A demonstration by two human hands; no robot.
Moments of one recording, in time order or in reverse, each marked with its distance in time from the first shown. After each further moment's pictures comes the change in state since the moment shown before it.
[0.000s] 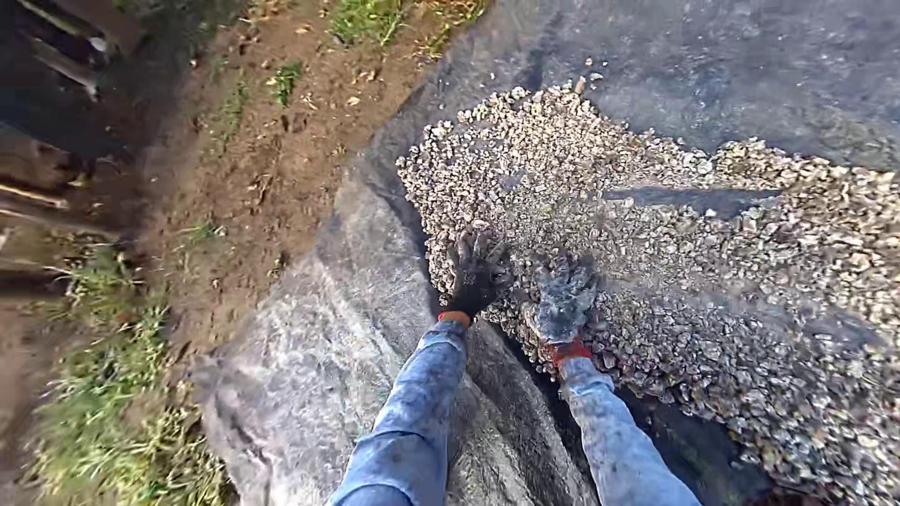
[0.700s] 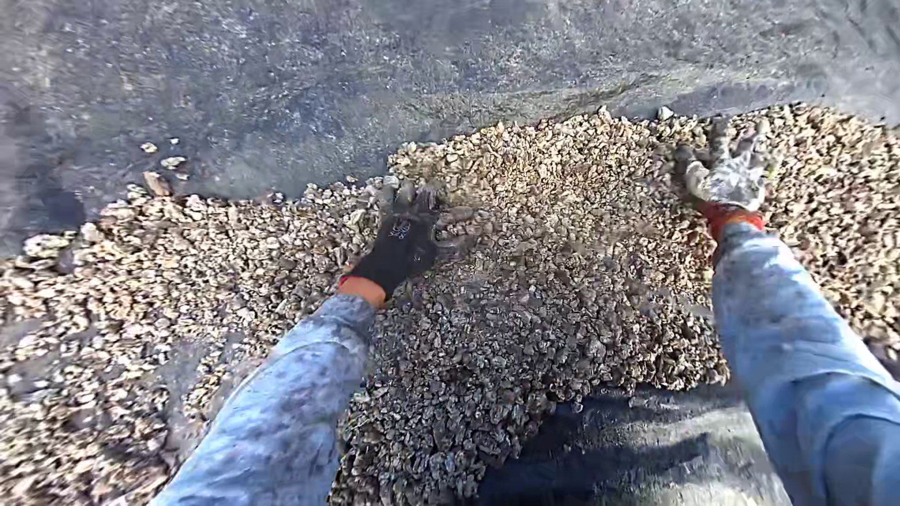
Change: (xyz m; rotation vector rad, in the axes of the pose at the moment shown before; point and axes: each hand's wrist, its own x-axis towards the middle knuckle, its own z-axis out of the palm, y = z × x) left_hand 0.268 0.298 0.039 -0.067 -0.059 1.076; right_hand -0.082 0.408 -0.312 -0.162 0.930 1.092
